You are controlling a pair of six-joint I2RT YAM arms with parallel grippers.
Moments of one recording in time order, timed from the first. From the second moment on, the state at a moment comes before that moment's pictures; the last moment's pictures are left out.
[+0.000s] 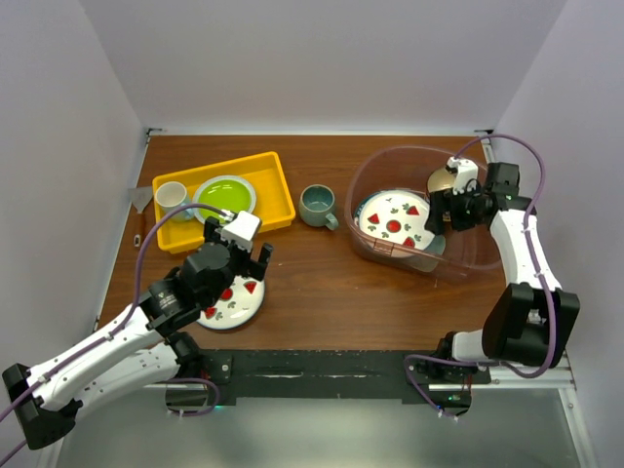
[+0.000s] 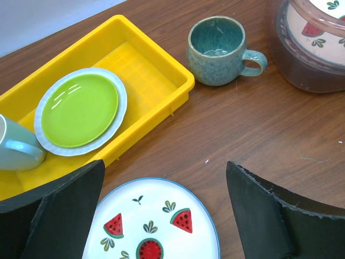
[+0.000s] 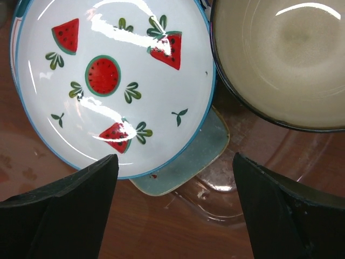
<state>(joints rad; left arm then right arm) -0.86 0.70 0.67 -0.32 -0.50 -0.02 -0.20 1.40 1.10 -0.69 -0.44 -0.36</state>
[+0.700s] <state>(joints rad) -0.86 0.70 0.67 -0.32 -0.51 -0.02 -0.20 1.20 1.17 -0.73 -0.72 -0.36</state>
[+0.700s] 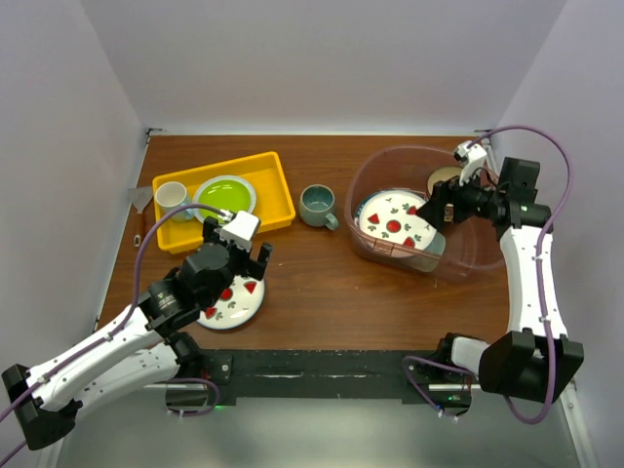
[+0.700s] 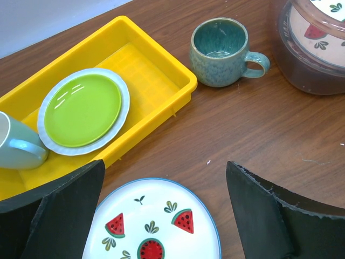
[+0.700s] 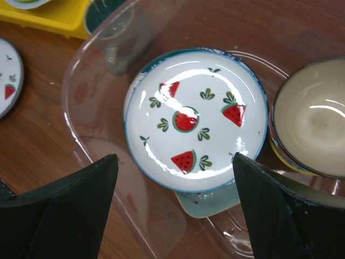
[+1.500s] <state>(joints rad) -0.86 0.71 0.66 -0.32 -0.52 -0.05 -0.20 1.05 0.95 -0.47 -1.02 -0.24</state>
